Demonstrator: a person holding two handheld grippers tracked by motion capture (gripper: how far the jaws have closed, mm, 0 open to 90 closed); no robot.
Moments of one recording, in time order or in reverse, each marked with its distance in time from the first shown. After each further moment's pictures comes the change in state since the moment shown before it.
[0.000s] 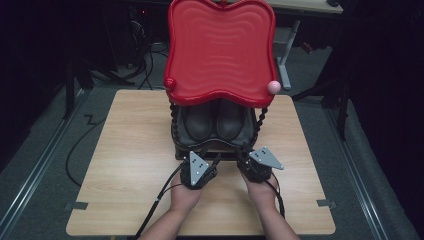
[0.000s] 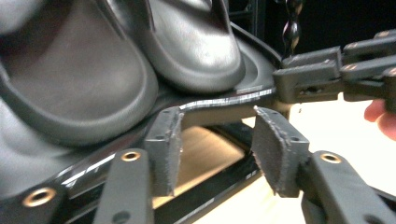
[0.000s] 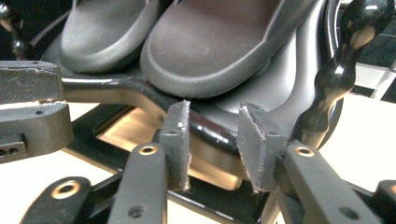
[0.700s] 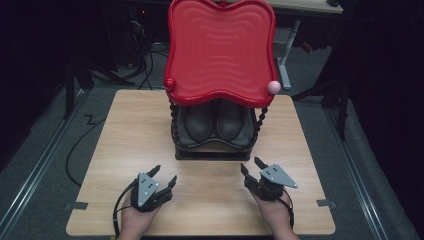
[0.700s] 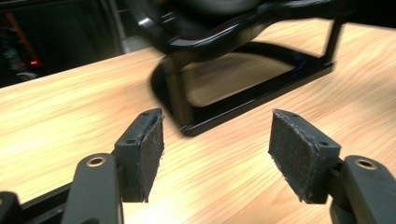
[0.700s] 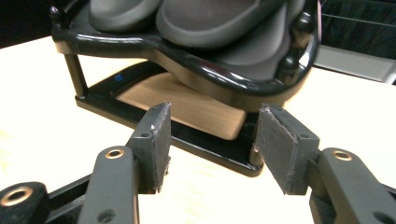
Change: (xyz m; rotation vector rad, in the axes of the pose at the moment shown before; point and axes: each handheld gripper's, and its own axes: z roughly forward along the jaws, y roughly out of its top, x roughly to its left) left arm 0.074 -0.048 -0.110 0.148 0.090 -0.010; right arm -0.008 -0.022 -0.048 0.038 0.026 -0.018
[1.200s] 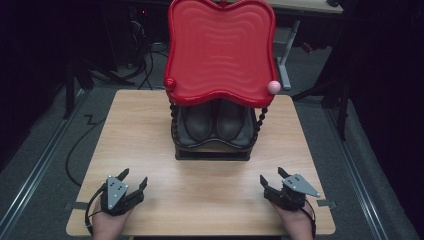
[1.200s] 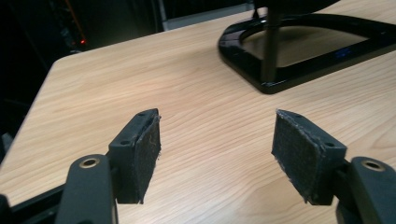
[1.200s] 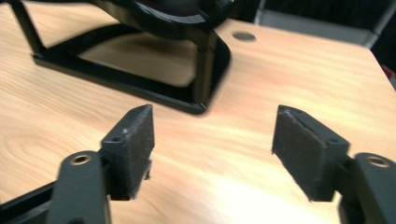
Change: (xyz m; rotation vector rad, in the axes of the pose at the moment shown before) left arm 0.054 -0.028 -0.033 0.055 0.136 -0.039; right arm -0.047 -0.033 -0.037 0.100 -0.069 0.031
